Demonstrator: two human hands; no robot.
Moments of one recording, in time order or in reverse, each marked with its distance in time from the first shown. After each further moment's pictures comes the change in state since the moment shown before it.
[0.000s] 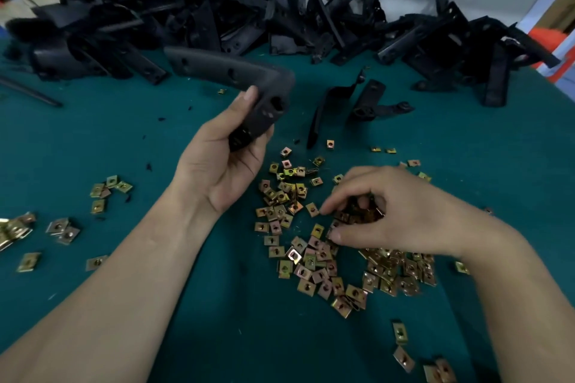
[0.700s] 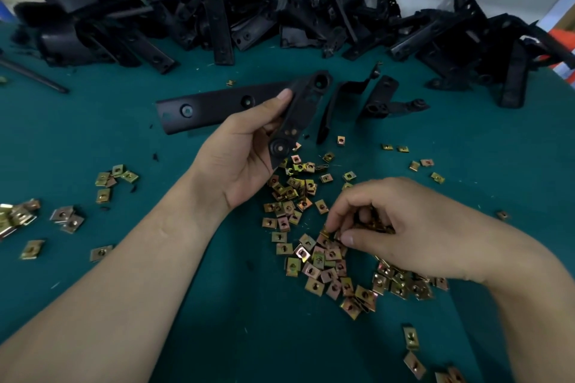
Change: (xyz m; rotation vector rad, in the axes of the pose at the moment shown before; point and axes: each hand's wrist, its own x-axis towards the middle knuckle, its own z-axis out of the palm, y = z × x) left_hand 0.004 -0.007 -0.001 0.232 -0.086 -0.029; right_hand -0.007 -0.018 0.008 -0.026 -0.086 -0.004
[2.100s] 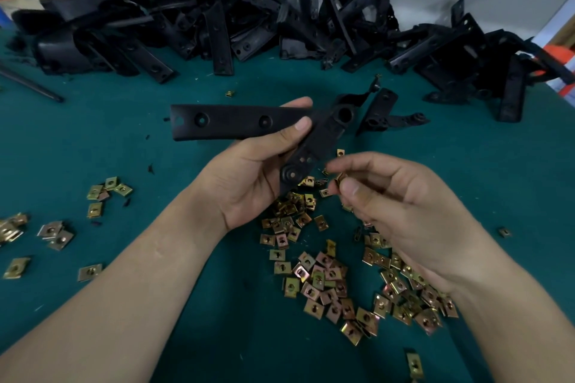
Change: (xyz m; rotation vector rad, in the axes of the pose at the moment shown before) left_hand -0.005 -0.004 0.002 0.079 -0.084 -0.062; right_hand 0.013 -0.008 0.010 0.804 0.387 -0.005
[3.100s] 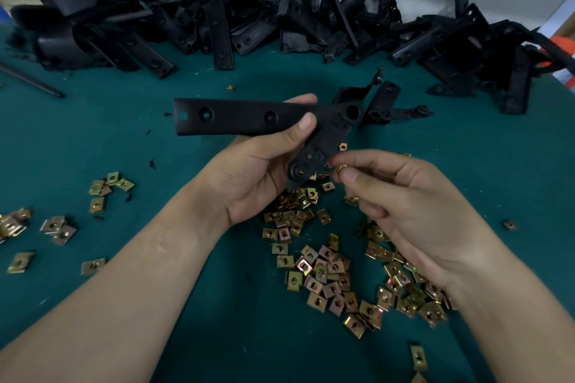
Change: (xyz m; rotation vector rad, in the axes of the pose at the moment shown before) left_hand 0.000 -0.002 0.000 0.043 -0.016 0.013; right_hand 0.002 -0.002 0.008 0.135 0.097 0.099
